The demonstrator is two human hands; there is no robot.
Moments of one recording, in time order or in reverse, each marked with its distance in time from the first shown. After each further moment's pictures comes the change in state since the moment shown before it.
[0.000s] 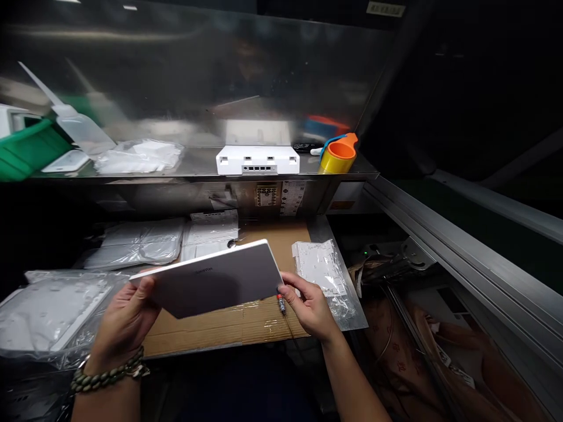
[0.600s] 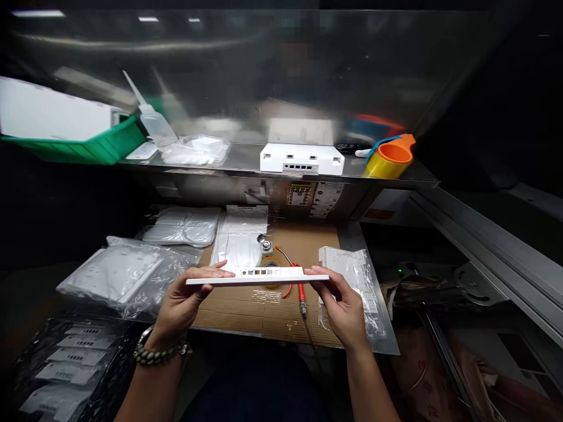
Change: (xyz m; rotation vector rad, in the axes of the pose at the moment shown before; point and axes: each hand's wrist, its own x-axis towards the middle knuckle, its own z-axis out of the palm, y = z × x) left_hand -0.026 0.012 0.027 0.277 -0.300 0.459; right_hand 0.008 0.013 0.008 0.020 0.162 -0.068
